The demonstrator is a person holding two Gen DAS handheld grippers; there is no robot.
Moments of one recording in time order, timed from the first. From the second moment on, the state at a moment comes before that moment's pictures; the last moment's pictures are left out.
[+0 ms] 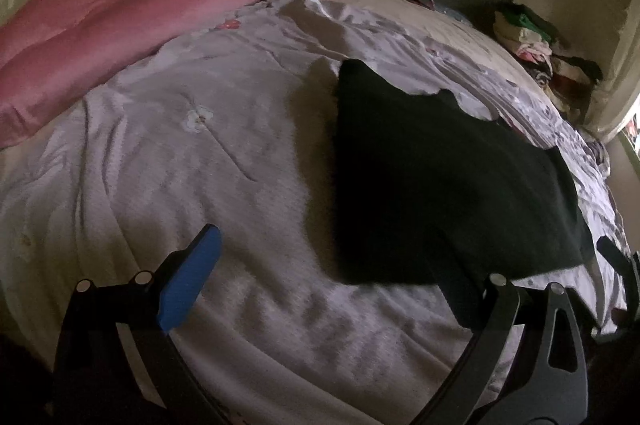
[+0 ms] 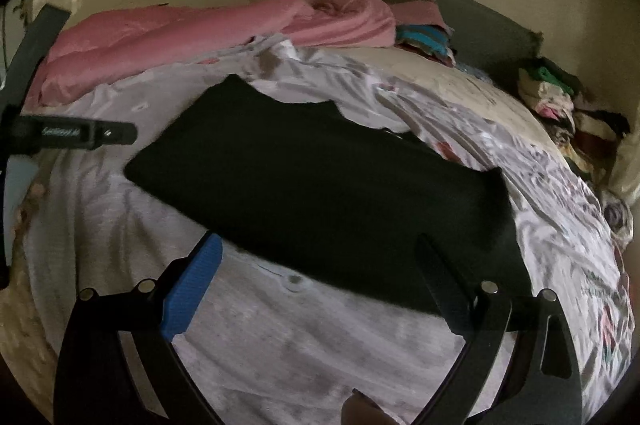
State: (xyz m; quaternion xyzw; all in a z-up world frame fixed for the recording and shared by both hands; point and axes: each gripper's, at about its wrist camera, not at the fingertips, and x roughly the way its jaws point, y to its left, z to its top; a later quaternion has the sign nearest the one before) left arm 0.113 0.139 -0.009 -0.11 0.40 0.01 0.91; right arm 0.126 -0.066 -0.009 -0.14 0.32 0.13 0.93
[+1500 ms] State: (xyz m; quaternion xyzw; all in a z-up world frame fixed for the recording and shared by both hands) left arm 0.253 0.143 -0.020 -0.05 0.44 0.01 0.90; right arm 0.208 0.078 -0.073 -0.33 0.31 0.14 0.88
